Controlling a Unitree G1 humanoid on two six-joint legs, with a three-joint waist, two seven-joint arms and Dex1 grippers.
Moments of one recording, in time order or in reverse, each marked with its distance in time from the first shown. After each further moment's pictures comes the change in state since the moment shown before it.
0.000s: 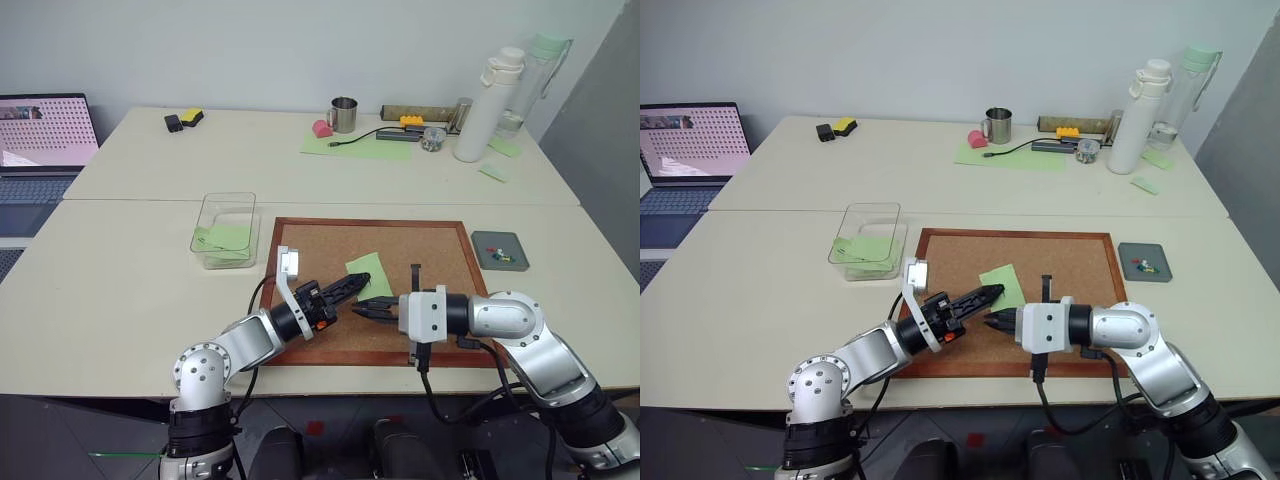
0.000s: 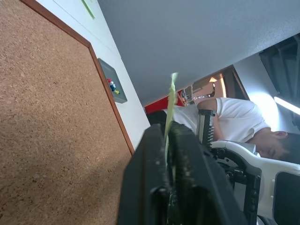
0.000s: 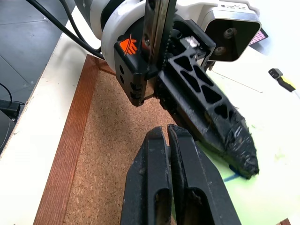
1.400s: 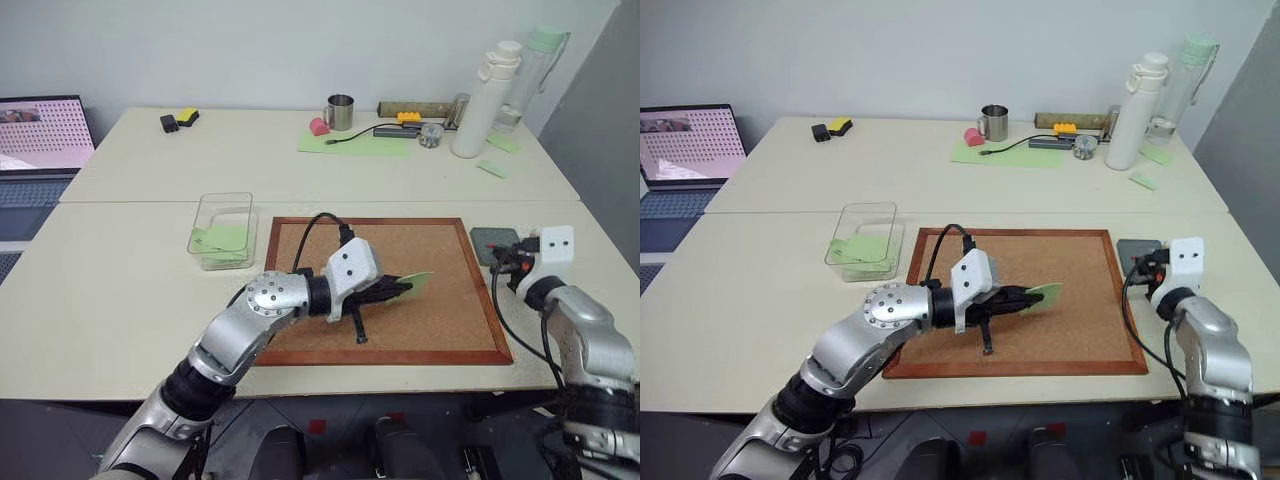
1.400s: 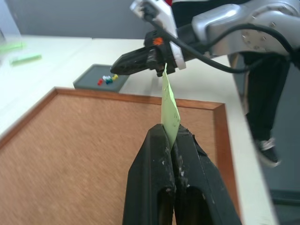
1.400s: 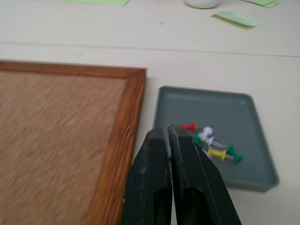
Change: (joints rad) left arm -0.279 0.324 -0.611 -0.046 0.945 -0.714 -0.455; right arm -0.057 0.180 -0.648 0.437 0.193 0.543 -0.585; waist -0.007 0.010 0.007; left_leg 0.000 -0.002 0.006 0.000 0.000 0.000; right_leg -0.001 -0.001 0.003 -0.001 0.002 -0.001
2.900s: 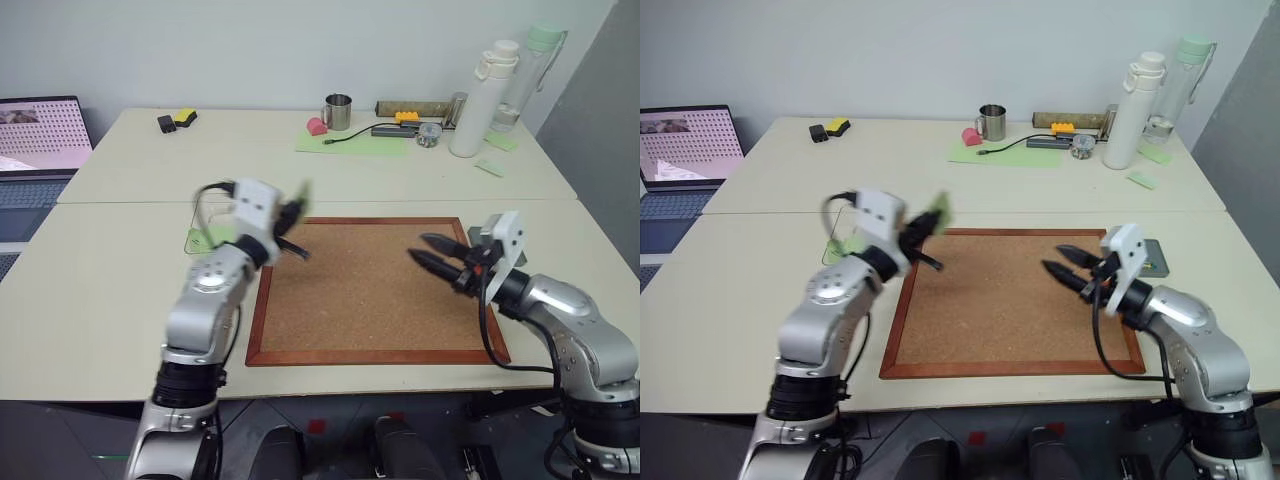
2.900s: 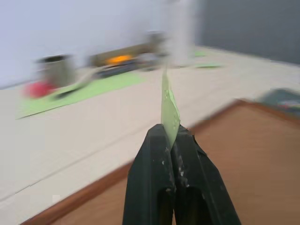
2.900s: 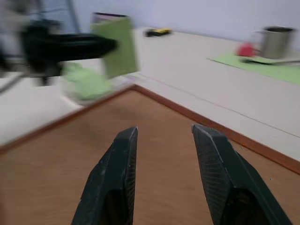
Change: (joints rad) left arm 0.054 -0.098 0.536 0.140 0.135 0.086 0.430; right arm 0.108 -0.088 0.265 -0.549 0.363 0.082 0.327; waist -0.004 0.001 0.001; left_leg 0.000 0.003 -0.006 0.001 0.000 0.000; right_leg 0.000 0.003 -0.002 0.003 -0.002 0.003
